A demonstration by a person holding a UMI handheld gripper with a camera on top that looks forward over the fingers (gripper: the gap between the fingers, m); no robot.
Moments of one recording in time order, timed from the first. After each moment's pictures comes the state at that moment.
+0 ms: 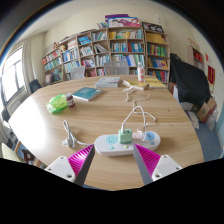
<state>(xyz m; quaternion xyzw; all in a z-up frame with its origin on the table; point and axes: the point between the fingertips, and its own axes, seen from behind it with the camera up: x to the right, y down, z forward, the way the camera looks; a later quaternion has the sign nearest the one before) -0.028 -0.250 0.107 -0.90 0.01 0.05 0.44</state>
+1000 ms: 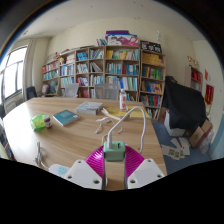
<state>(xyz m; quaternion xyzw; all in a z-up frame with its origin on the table) 0.121 -0.128 0.176 -0.84 -0.02 0.00 0.54</state>
